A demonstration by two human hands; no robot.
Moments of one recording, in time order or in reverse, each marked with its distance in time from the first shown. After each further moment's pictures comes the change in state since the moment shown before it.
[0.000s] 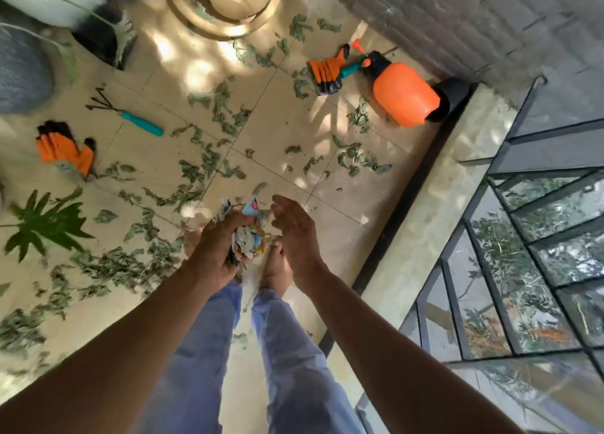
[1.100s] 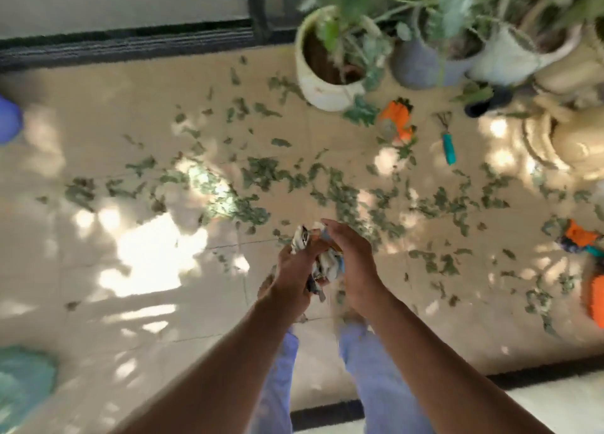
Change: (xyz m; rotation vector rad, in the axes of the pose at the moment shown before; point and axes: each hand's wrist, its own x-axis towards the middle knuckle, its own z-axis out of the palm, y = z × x) left_hand -0.300 -0.126 -0.430 -0.766 0.402 0.289; right_hand -0.341 0.210 0.351 -0.620 -0.612 0.037
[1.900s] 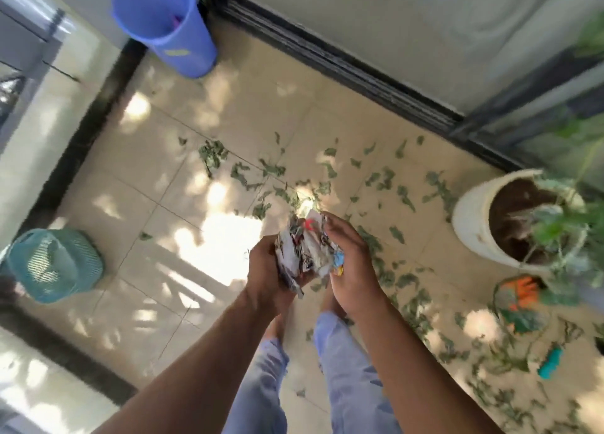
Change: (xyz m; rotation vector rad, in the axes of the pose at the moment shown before) left_hand 0.047 0.238 -0.190 -0.870 0.157 0.097; right_hand 0.091 -0.111 0.318 -0.180 -0.656 0.134
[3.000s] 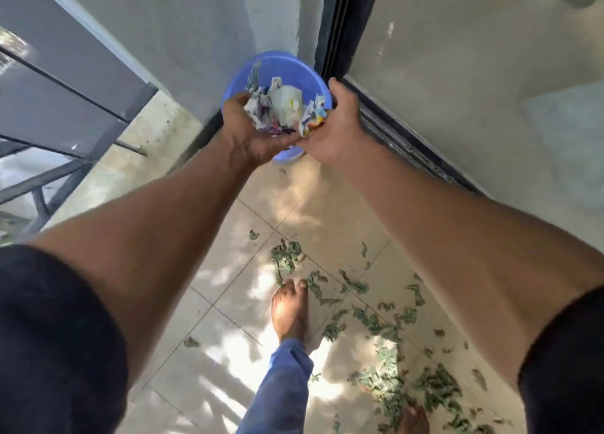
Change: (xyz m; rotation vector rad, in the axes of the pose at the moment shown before) left_hand 0.212 0.634 0.016 -0.299 -0.135 0.156; right_hand 0.499 -0.121 0.474 0.129 -0.093 0.227
